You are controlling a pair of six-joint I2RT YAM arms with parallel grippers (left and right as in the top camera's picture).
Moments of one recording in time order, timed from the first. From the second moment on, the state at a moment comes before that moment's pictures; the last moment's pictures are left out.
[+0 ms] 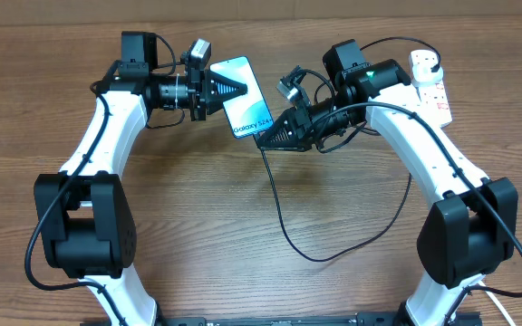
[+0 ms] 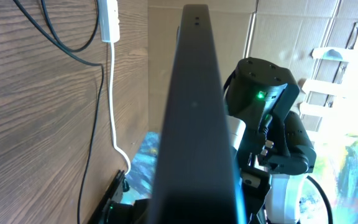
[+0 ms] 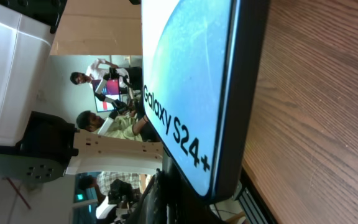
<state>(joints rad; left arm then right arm) -0.04 1.96 1.51 -0.52 1.44 -0.64 0.34 1.91 1.66 -1.14 -1.24 0.10</state>
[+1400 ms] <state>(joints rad) -0.04 1.96 1.51 -0.55 1.40 -0.62 0.33 1.91 1.66 -1.06 -1.24 0.17</state>
